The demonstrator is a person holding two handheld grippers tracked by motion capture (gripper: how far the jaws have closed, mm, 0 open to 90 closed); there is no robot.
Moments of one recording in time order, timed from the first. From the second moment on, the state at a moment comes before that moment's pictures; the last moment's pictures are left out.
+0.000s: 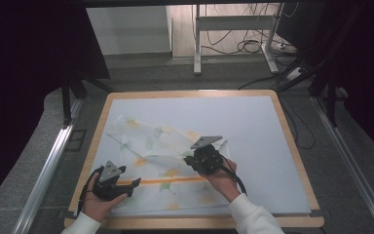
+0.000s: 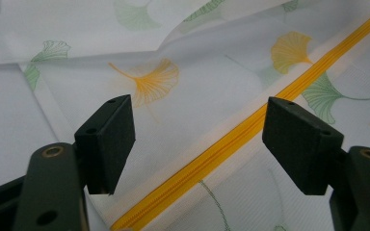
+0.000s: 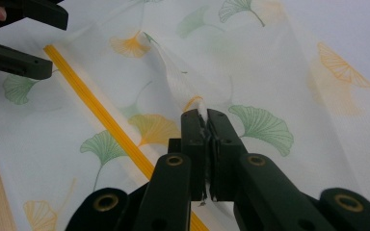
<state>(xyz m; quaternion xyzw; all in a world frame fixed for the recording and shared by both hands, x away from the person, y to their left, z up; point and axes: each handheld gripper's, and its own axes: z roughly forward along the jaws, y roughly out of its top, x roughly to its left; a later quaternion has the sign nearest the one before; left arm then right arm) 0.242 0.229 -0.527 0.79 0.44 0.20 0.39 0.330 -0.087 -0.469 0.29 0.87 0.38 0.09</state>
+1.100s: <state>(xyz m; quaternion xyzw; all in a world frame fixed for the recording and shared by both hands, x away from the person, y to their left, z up) 0.242 0.227 -0.527 0.79 0.43 0.20 0.38 0.346 -0.119 -0.463 0.34 0.84 0.40 0.12</state>
